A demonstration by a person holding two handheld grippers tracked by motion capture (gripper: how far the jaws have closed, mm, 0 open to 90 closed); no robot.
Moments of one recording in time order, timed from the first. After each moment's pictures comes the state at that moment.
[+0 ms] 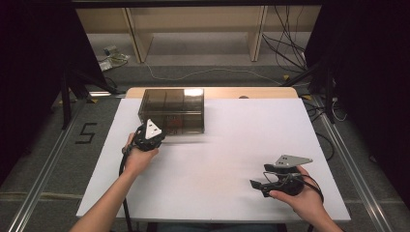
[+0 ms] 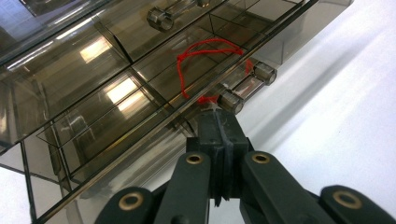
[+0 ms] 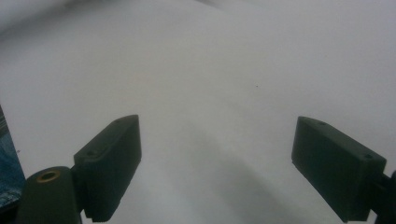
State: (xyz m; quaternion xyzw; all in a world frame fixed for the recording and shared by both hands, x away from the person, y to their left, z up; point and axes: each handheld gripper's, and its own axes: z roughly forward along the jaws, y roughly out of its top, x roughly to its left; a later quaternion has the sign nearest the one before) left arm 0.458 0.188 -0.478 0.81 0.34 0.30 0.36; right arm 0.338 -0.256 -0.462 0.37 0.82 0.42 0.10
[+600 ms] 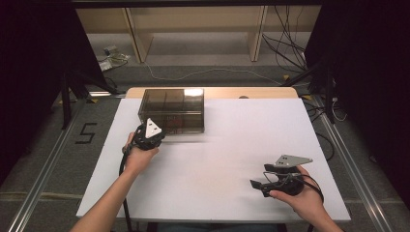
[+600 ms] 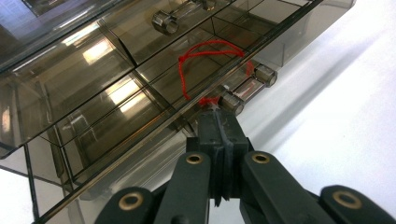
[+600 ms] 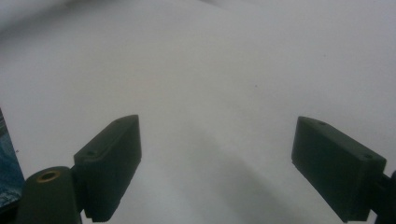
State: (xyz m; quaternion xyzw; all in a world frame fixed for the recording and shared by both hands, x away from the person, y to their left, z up) left arm 0.461 0.188 -0.477 0.81 0.34 0.30 0.36; right arm 0.338 -0.256 -0.462 0.37 0.82 0.42 0.10
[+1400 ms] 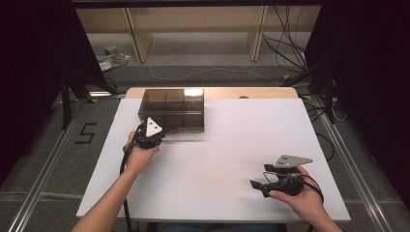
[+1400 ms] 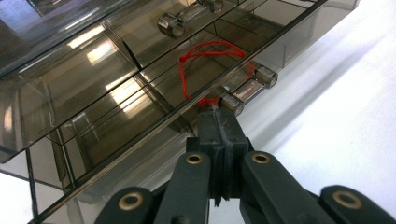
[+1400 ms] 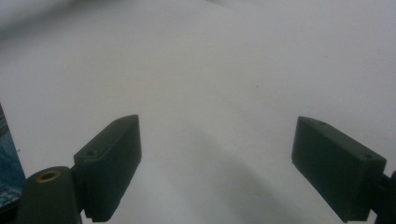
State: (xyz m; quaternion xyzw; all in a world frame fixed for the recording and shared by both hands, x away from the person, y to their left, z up) left arm 0.464 0.186 -0.477 0.81 0.35 0.30 0.37; right arm 0.337 -0.256 -0.461 0.36 0.83 0.42 0.10
